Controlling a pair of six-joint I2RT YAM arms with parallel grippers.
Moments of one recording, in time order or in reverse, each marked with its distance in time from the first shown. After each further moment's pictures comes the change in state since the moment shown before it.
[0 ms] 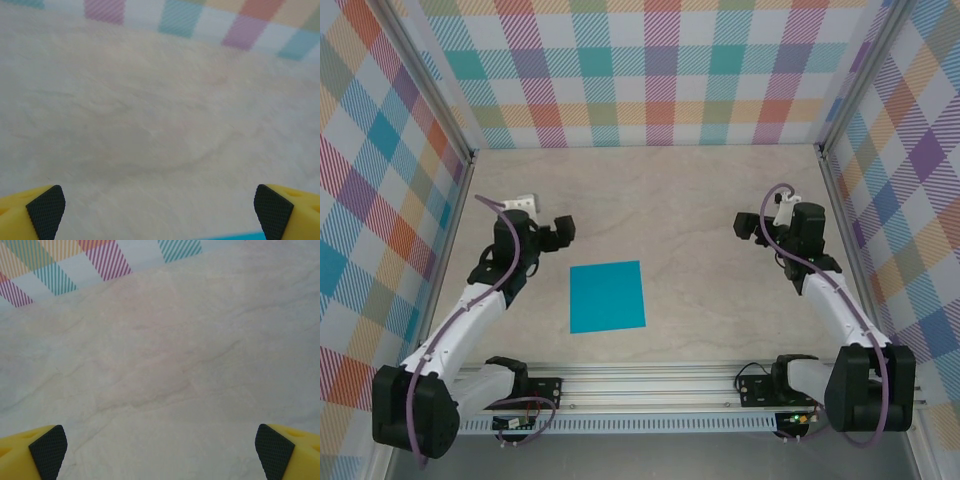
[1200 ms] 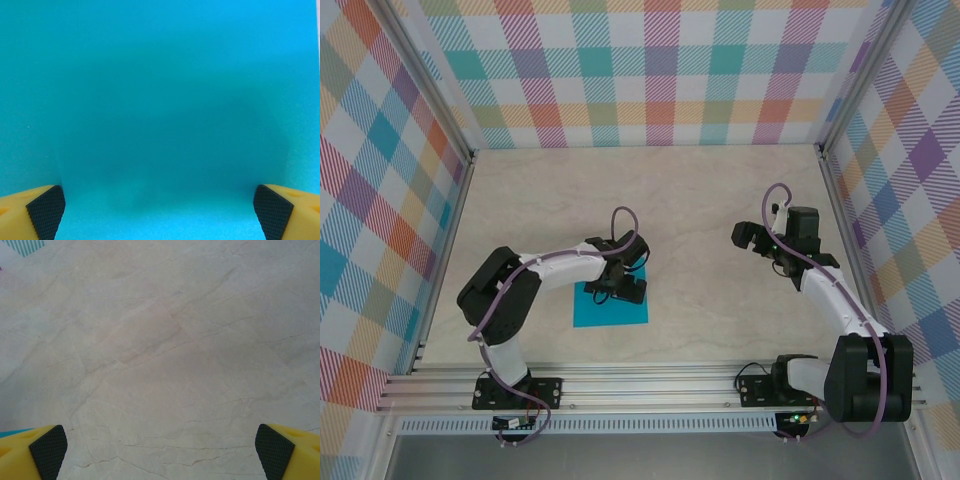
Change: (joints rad) left arm -0.484 0.750 0.385 -0.502 -0.016 -0.193; right arm 0.000 0.055 0.013 -0.137 -0.003 0.061
